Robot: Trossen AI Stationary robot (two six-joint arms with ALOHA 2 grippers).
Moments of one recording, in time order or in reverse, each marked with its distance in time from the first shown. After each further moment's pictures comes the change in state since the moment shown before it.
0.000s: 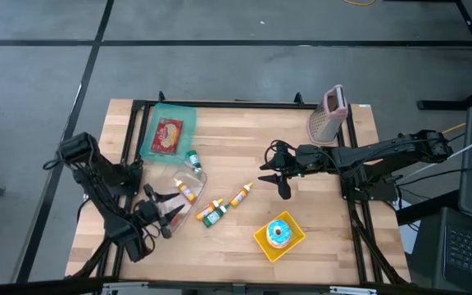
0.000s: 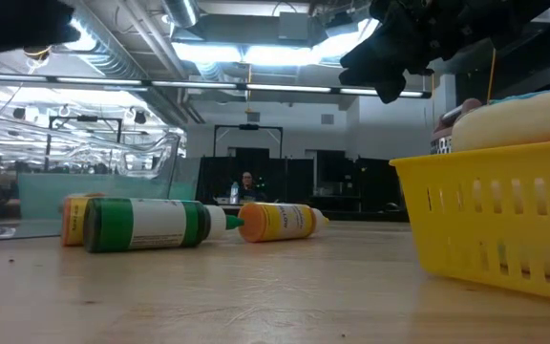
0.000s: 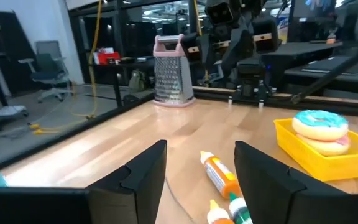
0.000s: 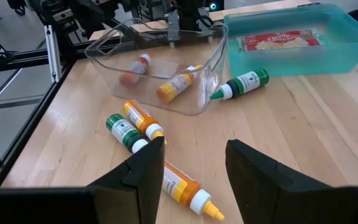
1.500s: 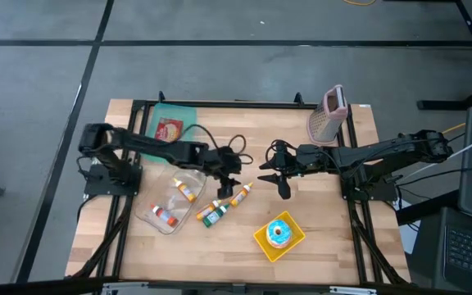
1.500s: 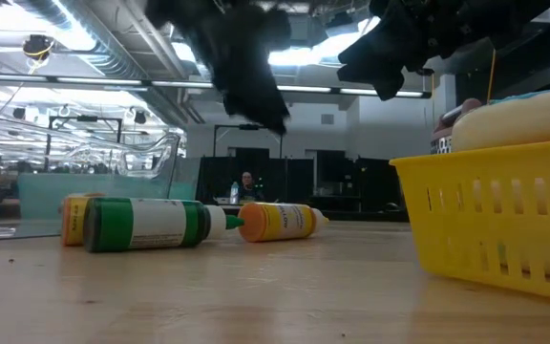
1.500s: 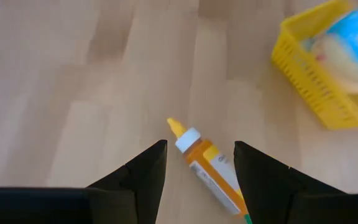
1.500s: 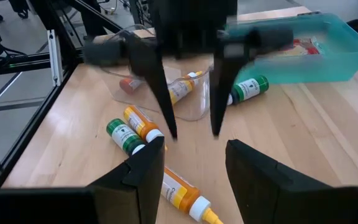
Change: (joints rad) left arm 1.034 0.092 0.365 0.642 1.567 1.559; right arm 0.000 0.000 0.000 0.023 0.000 -0.015
